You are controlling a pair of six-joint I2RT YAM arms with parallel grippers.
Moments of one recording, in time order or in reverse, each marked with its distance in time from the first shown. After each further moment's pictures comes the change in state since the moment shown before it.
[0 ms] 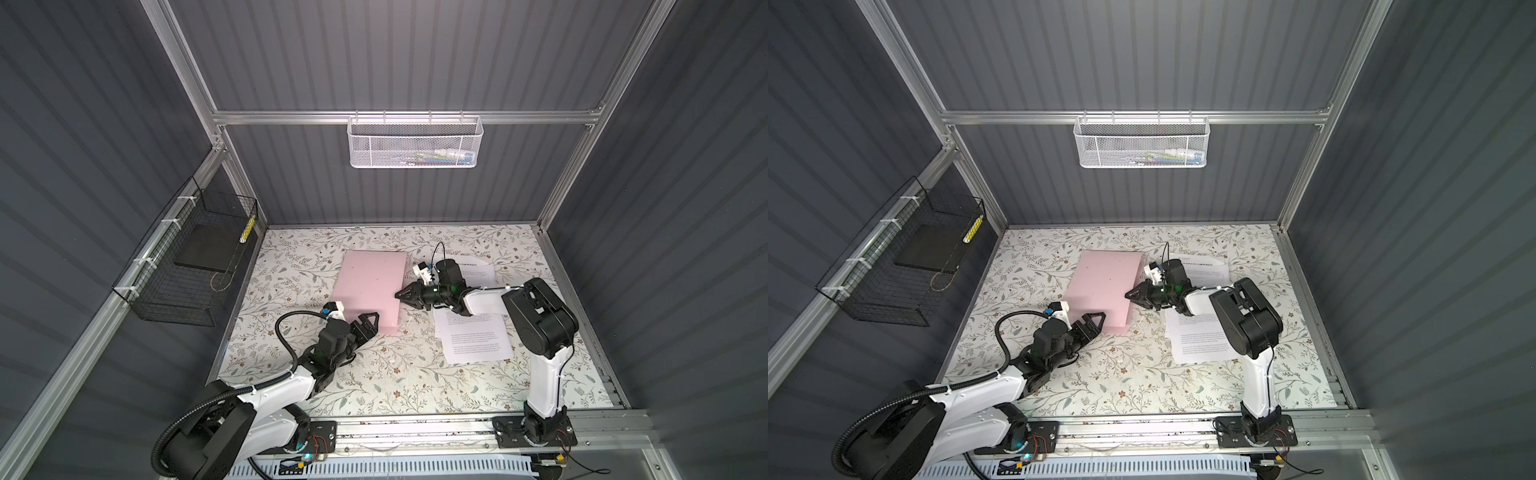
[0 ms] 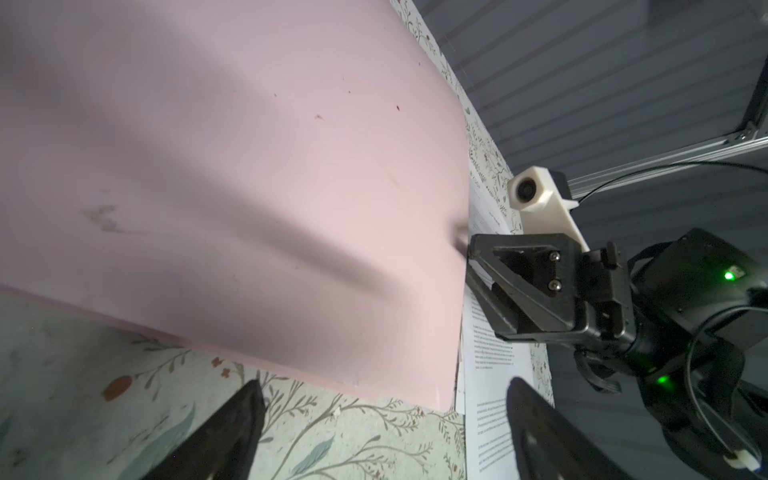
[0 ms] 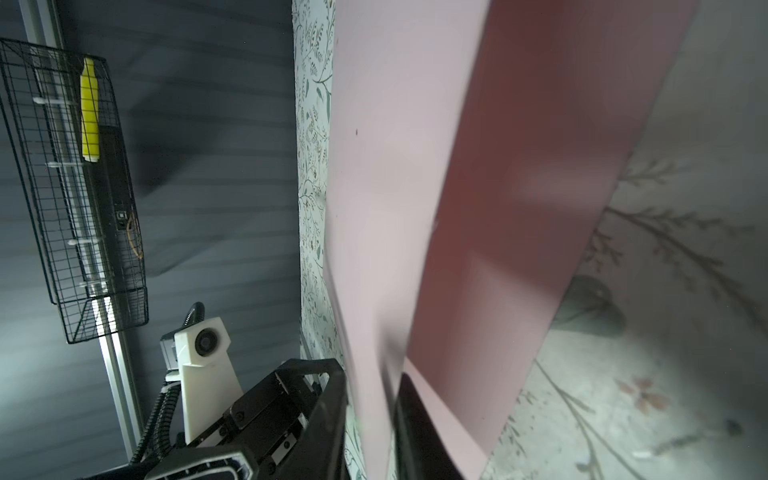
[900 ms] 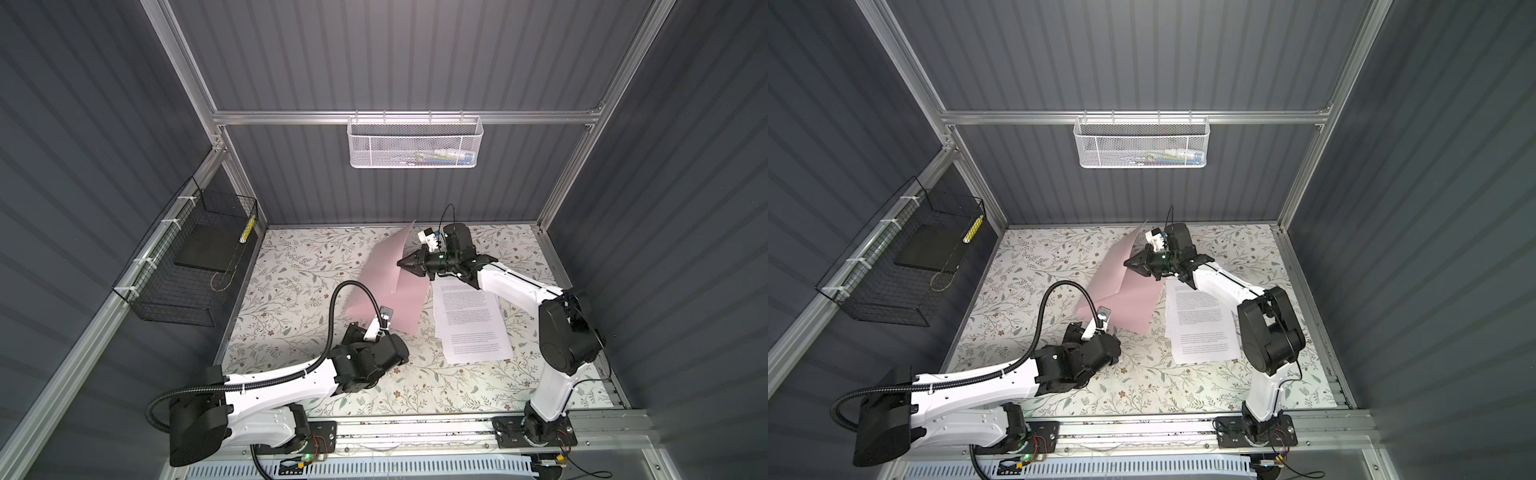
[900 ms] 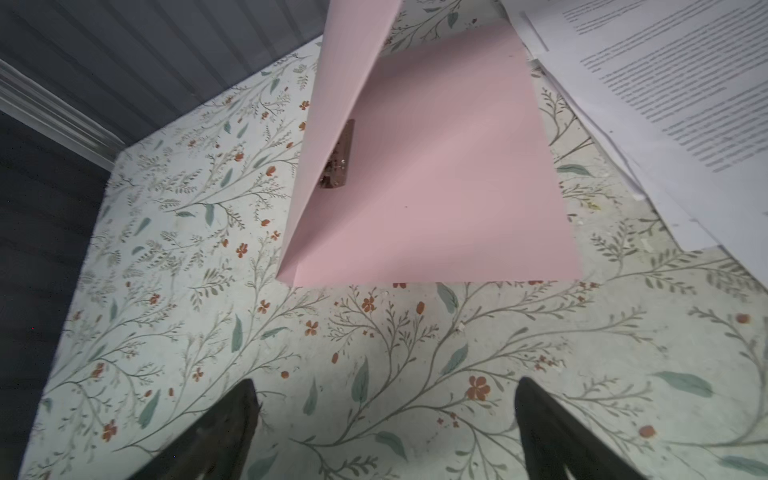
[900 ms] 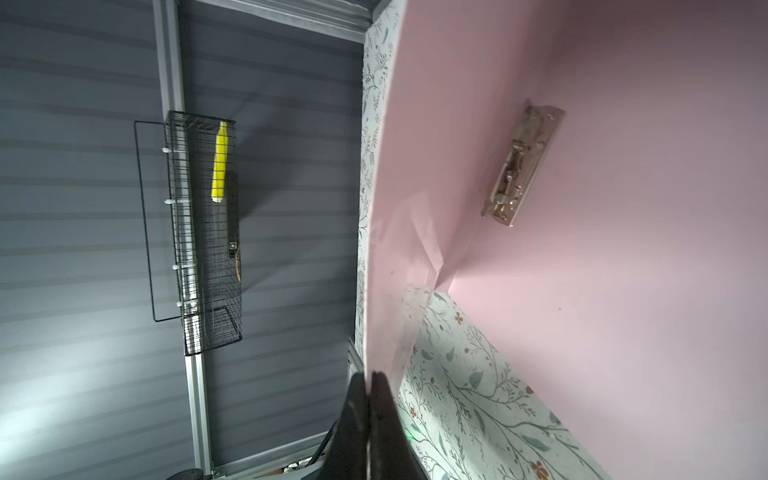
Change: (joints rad) left arm -0.529 0.067 0.460 -0.934 -0.808 0.590; right arm -0.035 -0.203 0.301 -0.452 0.036 0.017
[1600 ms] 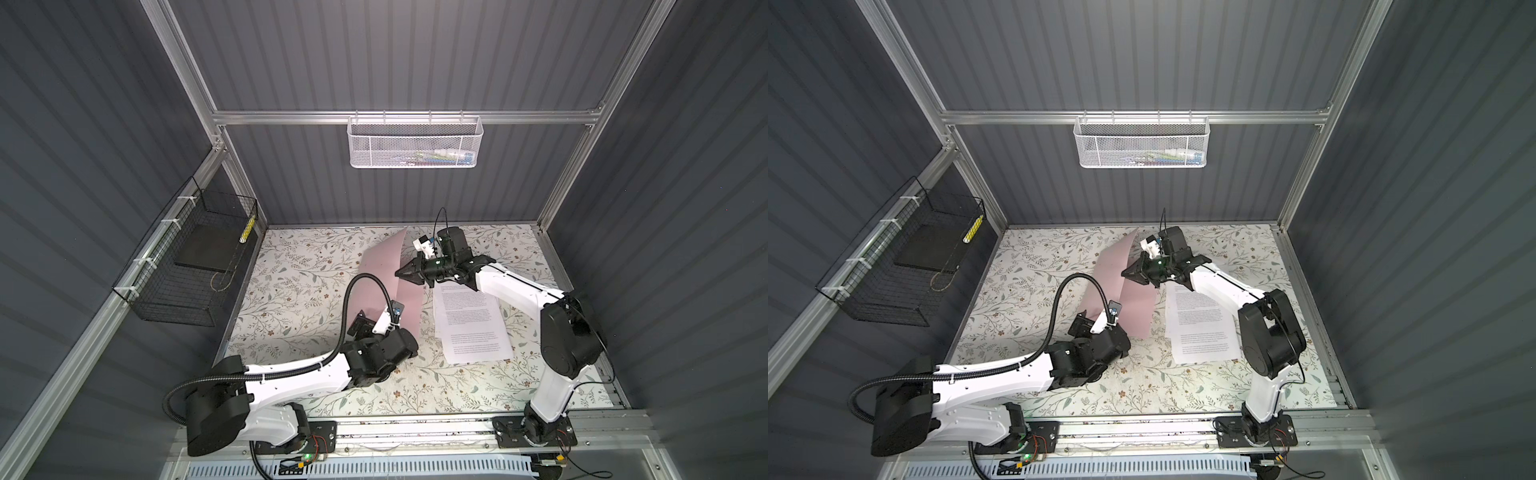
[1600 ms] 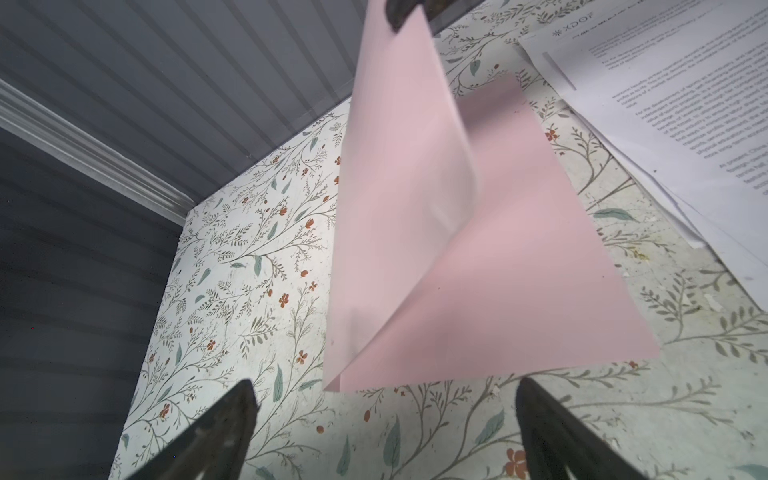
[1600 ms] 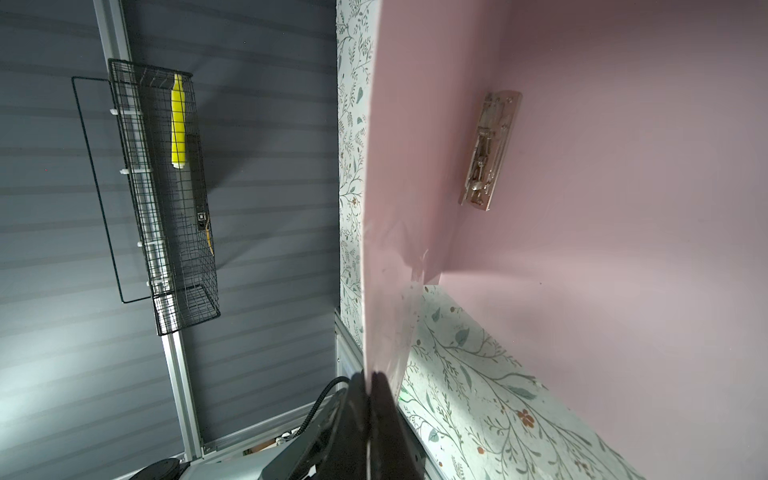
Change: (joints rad) left arm 0.006 0.122 0.044 0.161 -0.097 0.175; right arm 0.054 -0.014 0.001 -0.136 -0.005 -0.060
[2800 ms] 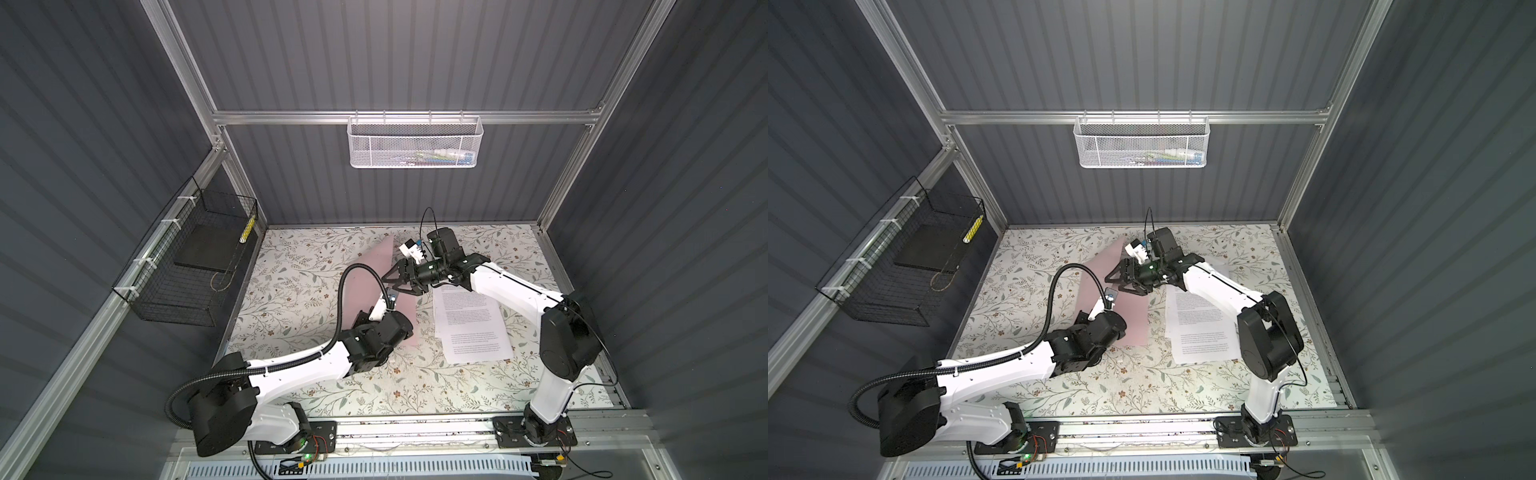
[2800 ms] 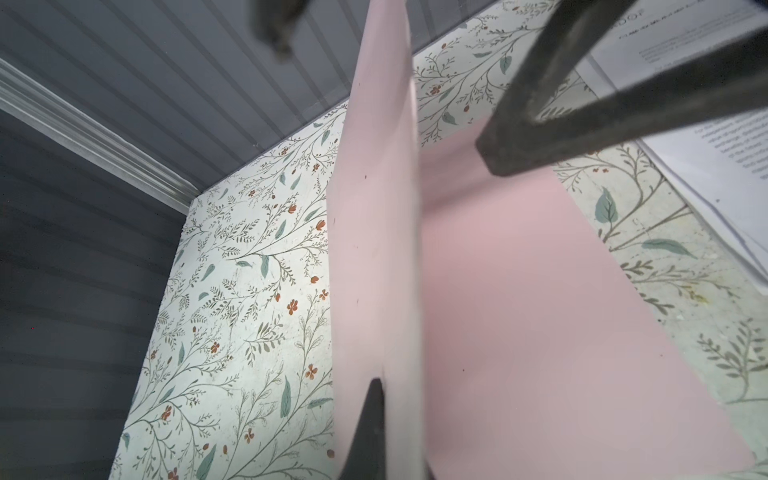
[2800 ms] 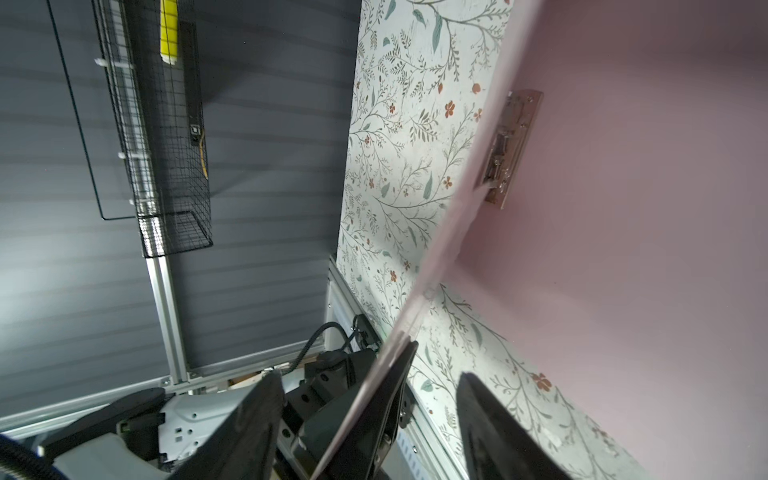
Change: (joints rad) left arm 0.141 -0.029 0.038 0.011 0.077 0.020; right arm 0.048 -0.002 0.066 -0.145 -0.074 -0.152
